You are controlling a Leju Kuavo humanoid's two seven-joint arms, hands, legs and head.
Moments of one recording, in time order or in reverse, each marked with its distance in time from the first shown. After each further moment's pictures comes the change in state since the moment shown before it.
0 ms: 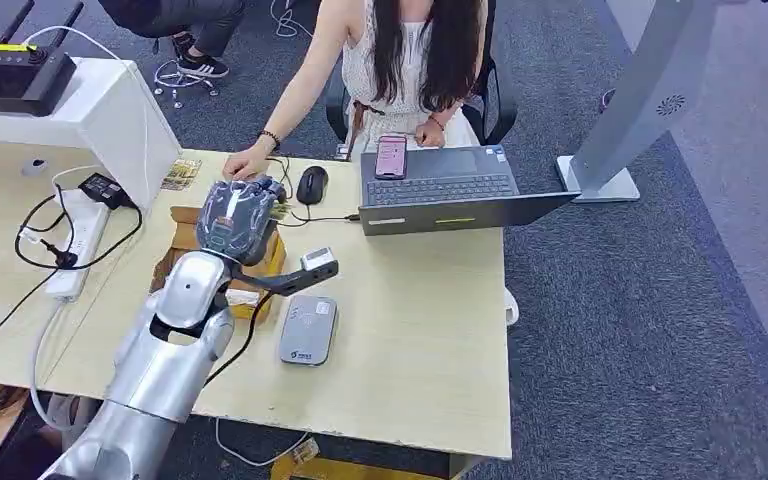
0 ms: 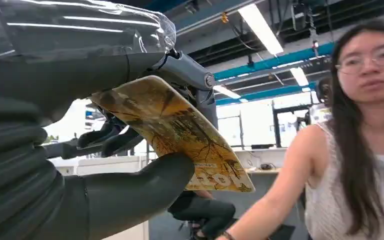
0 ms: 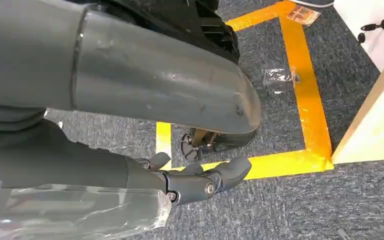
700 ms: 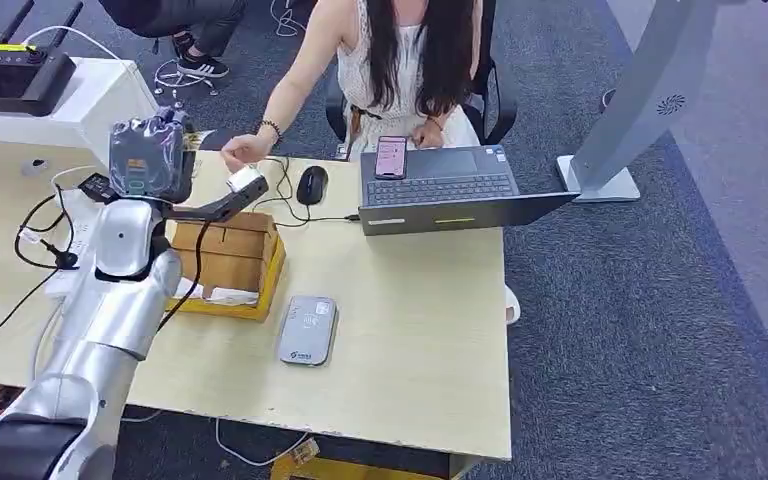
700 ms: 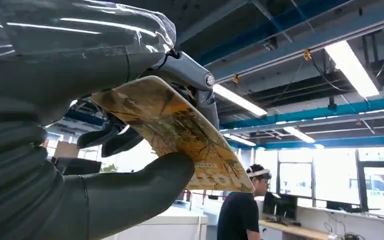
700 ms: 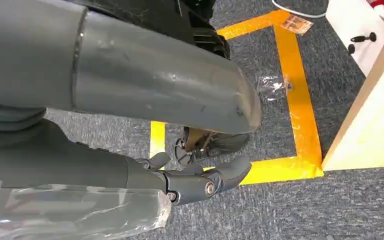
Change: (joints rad) left arm -0.237 0.086 0.177 0.281 0.001 0.276 0.072; right arm -0.016 0.000 0.003 -0.005 0.014 0.022 -0.002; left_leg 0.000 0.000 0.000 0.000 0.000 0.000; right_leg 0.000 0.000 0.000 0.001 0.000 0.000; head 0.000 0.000
